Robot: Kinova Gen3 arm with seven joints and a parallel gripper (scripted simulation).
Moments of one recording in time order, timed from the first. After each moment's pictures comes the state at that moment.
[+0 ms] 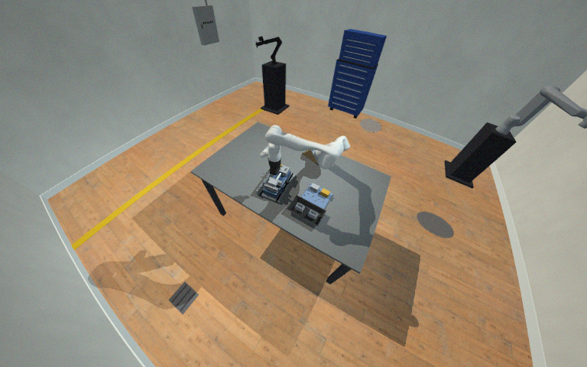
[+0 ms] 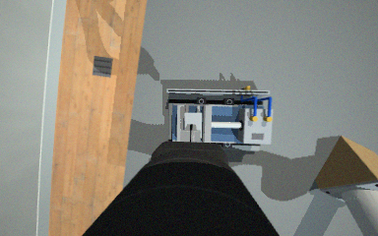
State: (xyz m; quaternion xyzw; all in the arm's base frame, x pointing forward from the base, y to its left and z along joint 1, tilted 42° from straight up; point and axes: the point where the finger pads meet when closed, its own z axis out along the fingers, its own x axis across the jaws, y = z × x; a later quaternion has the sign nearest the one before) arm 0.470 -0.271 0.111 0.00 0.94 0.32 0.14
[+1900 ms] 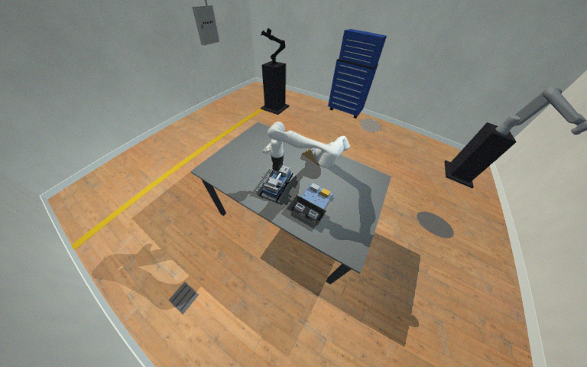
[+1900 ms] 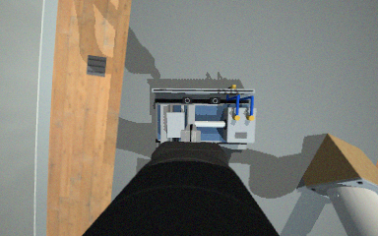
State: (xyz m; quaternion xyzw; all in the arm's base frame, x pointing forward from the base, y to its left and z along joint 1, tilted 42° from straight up) arm 0.430 -0.267 0.098 0.00 0.93 0.33 0.14
